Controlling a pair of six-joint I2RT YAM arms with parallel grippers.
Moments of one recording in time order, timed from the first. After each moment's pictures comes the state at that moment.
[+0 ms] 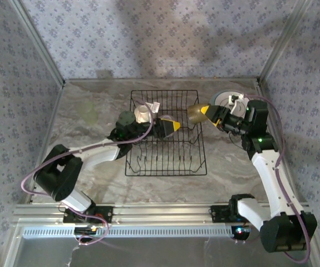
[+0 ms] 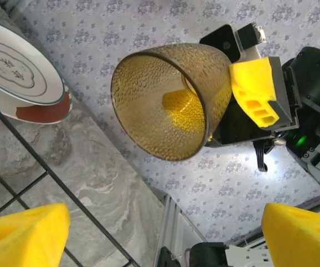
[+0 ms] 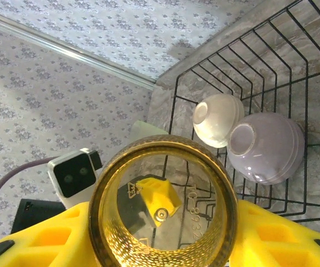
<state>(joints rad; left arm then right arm) -0.69 1.57 0.83 0.82 0.70 -0.96 0.06 1.00 0.91 -0.27 -0.76 0.82</state>
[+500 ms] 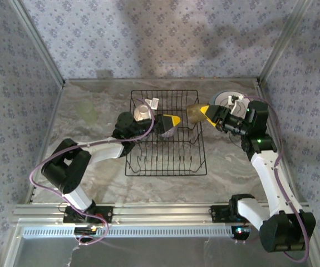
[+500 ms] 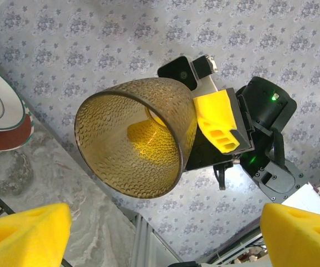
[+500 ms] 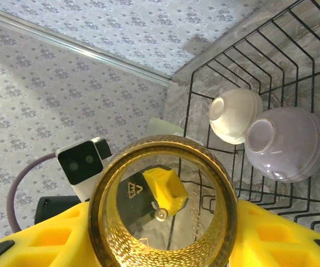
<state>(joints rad) -0.69 1.65 0.85 1.08 0.73 -1.11 0.05 1.00 0.88 -0.18 -0.83 0.89</state>
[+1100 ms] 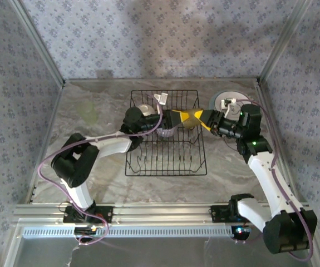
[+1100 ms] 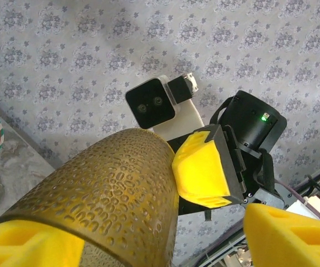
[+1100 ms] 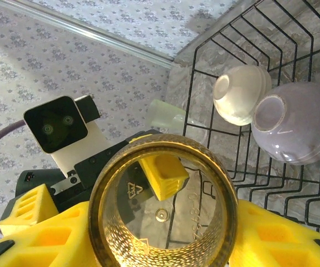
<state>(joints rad) -0.73 1.76 1.00 1.09 0.75 -1.15 0.13 1.00 0.82 -0.15 -0.80 0.90</state>
